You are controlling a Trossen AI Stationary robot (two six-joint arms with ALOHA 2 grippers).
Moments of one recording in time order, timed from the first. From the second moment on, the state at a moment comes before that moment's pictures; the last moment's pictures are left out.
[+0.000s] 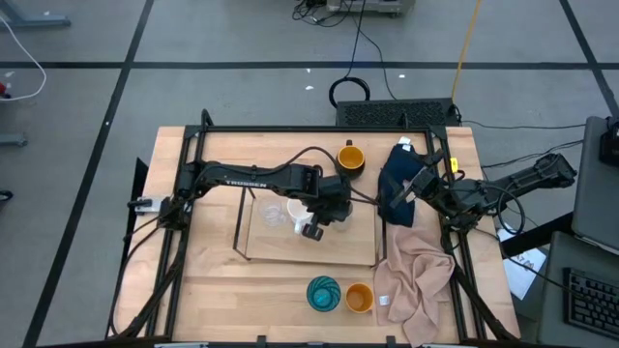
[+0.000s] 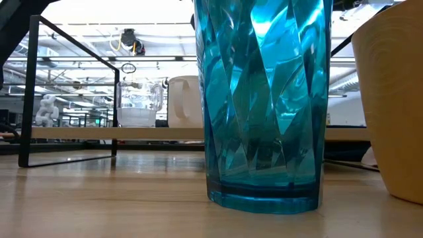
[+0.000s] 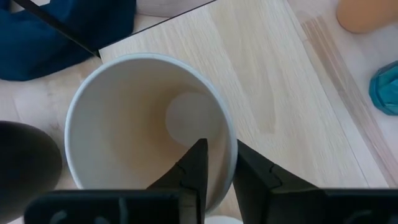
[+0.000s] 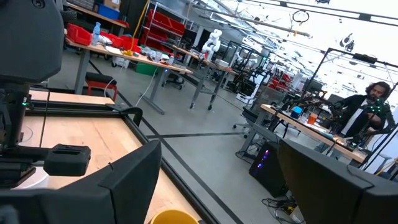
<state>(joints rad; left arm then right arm) 0.01 2.09 1.92 -0.92 0.13 0.41 0.34 0.74 0.56 0.25 1.08 -0.42</state>
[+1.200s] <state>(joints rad) 0.00 2.09 1.92 -0.93 0.12 0.40 0.34 0.74 0.56 0.25 1.08 -0.42</state>
